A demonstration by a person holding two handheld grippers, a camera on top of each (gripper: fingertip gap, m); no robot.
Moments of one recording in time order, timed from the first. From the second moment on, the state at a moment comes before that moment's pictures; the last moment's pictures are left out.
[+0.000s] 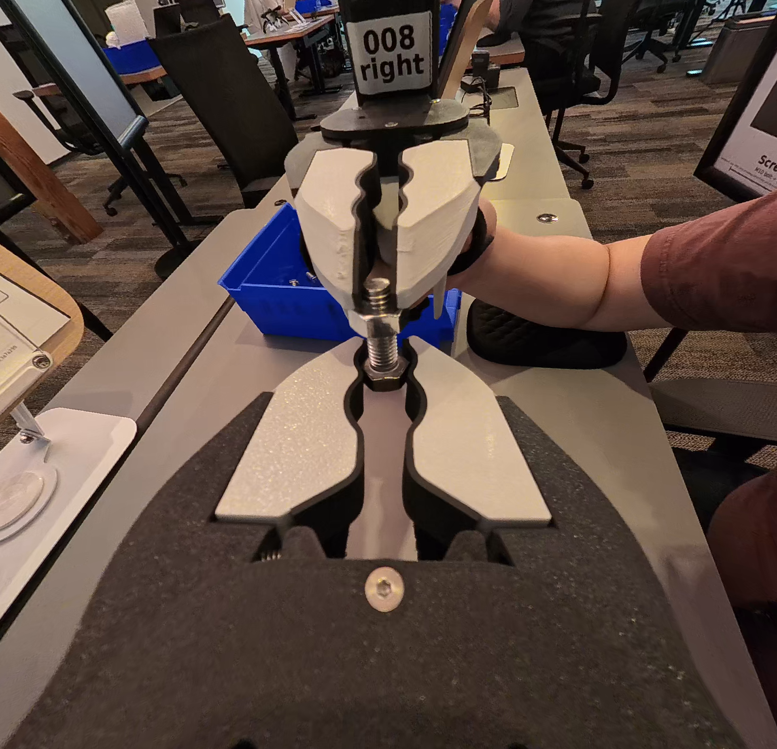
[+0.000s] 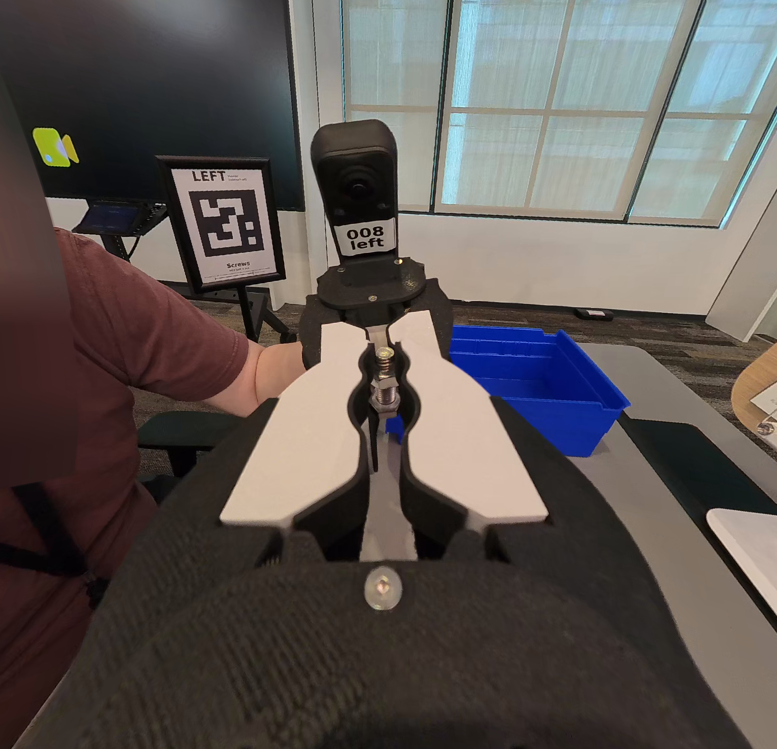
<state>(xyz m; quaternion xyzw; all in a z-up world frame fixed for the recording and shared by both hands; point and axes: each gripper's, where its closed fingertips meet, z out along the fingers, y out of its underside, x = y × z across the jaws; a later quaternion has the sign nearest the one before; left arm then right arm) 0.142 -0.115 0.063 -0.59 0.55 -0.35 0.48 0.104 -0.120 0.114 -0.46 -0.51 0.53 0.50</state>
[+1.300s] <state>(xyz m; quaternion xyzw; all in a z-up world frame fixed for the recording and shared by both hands) 0.129 -0.091 0.078 -0.61 0.49 -0.30 0.54 0.104 -0.097 0.120 -0.50 -0.45 0.50 0.56</state>
